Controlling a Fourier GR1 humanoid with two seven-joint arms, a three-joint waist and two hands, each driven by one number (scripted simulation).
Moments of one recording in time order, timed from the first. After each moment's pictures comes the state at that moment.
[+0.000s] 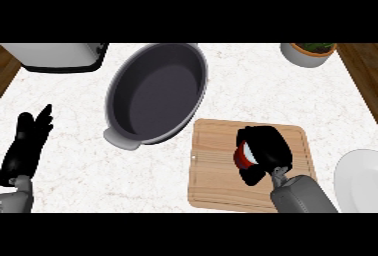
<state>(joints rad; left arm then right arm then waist) -0.08 0.33 0.14 -1.47 -0.15 0.06 0.39 -0.24 -0.19 0.38 -1.46 1.04 0.28 0.35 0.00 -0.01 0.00</state>
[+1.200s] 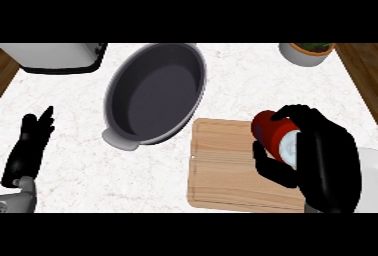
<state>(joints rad) -0.08 0.30 0.15 -1.46 -0.18 0.06 0.39 -0.18 -0.13 0.33 -2.06 1.27 0.11 0.67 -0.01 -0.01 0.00</state>
